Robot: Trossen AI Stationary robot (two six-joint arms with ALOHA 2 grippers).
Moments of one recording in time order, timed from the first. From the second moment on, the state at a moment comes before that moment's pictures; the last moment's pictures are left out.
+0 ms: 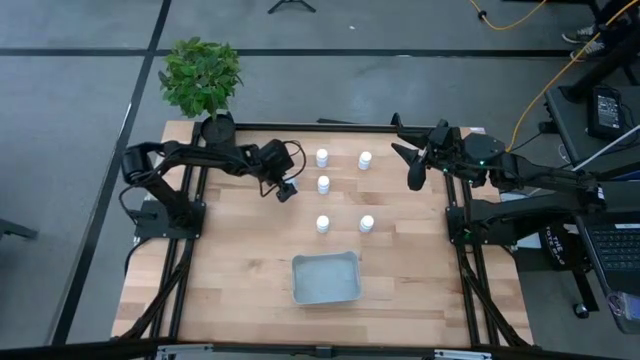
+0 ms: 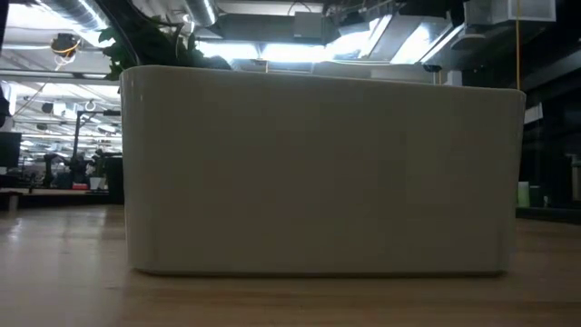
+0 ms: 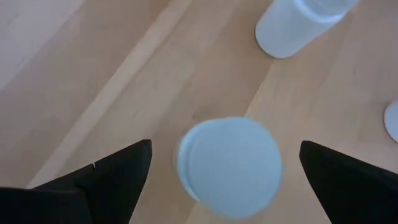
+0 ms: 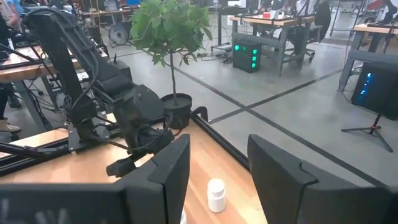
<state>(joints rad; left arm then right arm) 0.46 1.58 0.77 -0.18 0.13 -0.20 -0.11 0.81 0.91 -0.25 0.41 0.13</state>
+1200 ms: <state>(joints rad) 0.14 1.33 1.24 -0.31 0.33 -0.24 -0.11 0.81 0.91 -0.26 0.40 0.01</state>
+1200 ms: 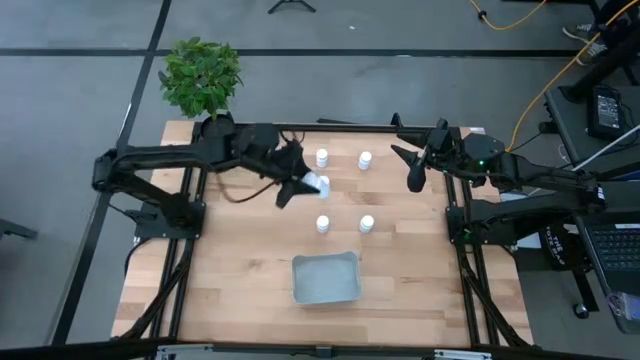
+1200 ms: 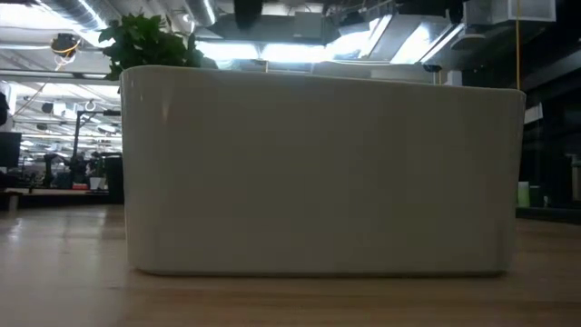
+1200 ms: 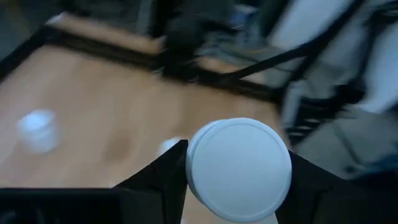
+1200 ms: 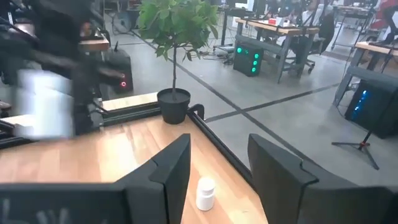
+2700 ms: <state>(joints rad) -0.33 1.83 1.43 -0.58 0.04 -0.19 0.08 0.90 0.91 -0.10 0.20 0.33</state>
